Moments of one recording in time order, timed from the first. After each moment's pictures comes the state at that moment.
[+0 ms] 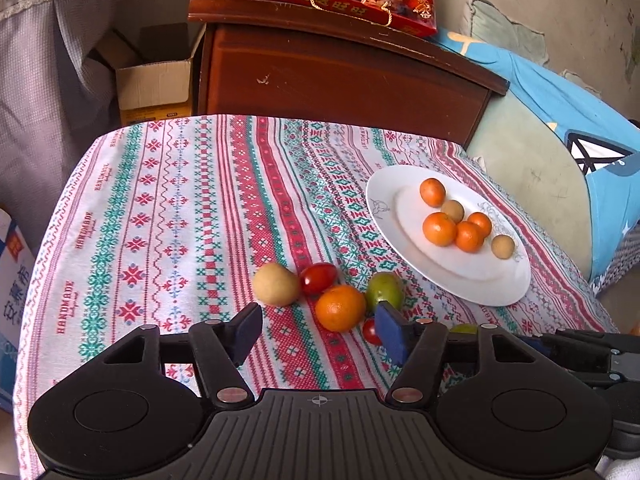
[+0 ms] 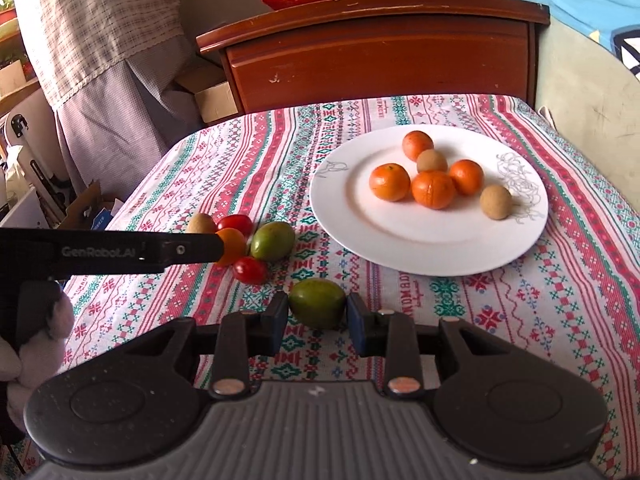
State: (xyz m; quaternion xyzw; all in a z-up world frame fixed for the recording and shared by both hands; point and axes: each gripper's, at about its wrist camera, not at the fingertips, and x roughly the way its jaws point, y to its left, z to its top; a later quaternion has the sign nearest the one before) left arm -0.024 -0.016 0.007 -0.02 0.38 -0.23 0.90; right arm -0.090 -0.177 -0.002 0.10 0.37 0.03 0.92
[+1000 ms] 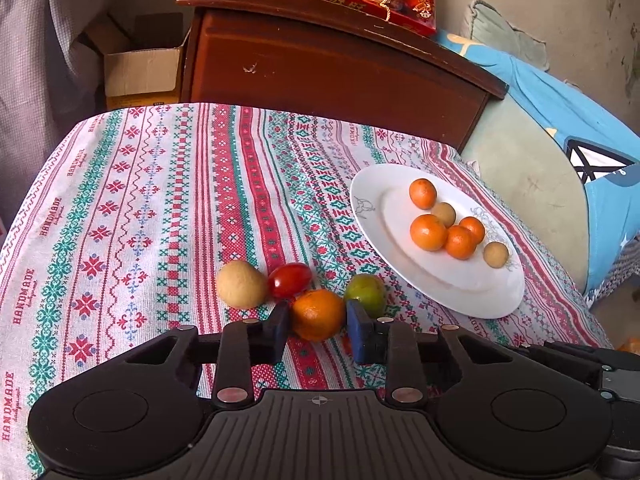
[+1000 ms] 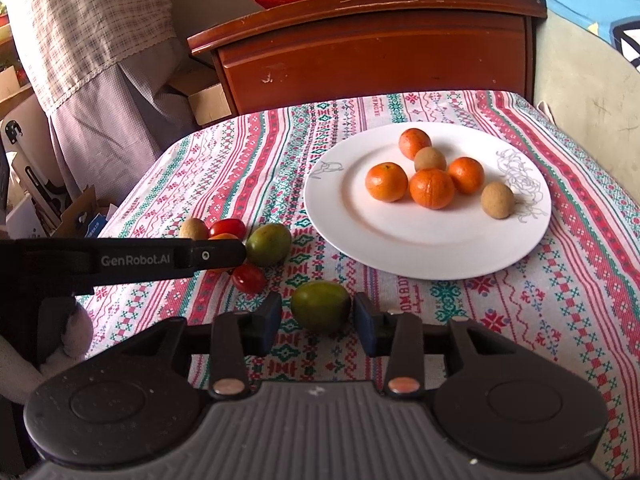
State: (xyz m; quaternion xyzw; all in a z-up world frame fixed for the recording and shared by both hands) left arm -0.018 -0.032 -0.004 -0.04 0.38 -0.24 0.89; right arm -0.083 -0.179 -0.007 0.11 0.37 0.02 0.92
